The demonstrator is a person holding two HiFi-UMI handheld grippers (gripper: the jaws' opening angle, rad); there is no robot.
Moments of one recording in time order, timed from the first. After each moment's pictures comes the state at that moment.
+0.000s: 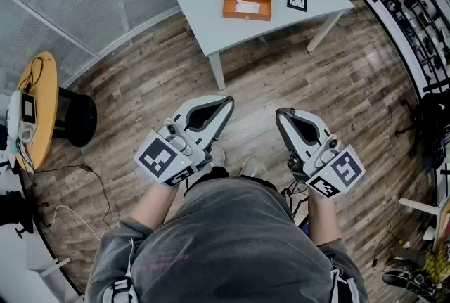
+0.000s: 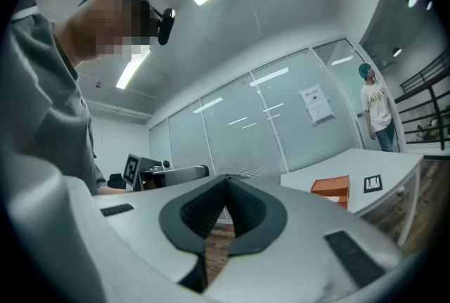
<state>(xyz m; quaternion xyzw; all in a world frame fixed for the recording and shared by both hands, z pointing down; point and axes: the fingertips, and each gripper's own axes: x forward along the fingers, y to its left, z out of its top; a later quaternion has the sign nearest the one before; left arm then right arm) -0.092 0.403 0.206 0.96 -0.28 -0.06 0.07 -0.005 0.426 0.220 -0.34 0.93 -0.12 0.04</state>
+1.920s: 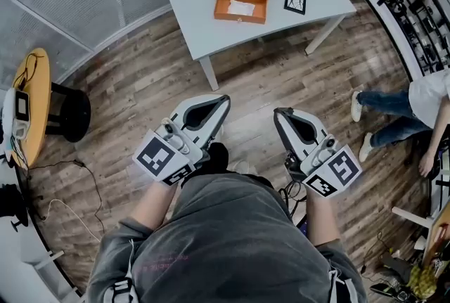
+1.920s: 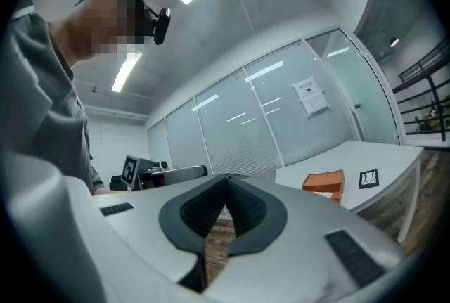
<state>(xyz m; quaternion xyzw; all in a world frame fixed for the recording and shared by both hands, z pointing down) -0.048 0.340 0.233 0.95 -0.30 -0.06 0.09 0.045 0.362 0.248 -0.34 0.93 -0.15 0.03</state>
